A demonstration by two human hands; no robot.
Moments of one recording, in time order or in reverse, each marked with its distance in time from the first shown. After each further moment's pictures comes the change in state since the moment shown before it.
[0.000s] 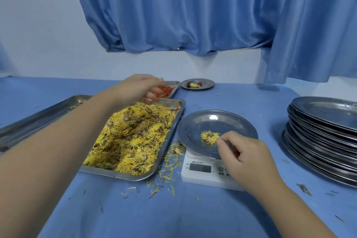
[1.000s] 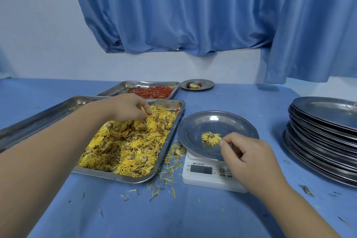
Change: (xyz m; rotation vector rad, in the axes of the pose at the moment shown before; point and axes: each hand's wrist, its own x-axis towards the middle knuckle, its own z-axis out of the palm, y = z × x) left_hand 0.003 -0.038 -0.013 0.629 -0.198 -0.065; right_hand 0.001 0.001 -0.003 0.004 -0.021 0.021
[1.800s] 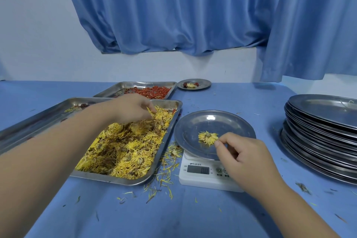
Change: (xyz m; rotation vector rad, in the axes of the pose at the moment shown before) left_hand -0.002 0.025 0.006 0.004 0.029 0.036; right_hand 0.000 -0.001 0.000 0.008 -0.029 0.002
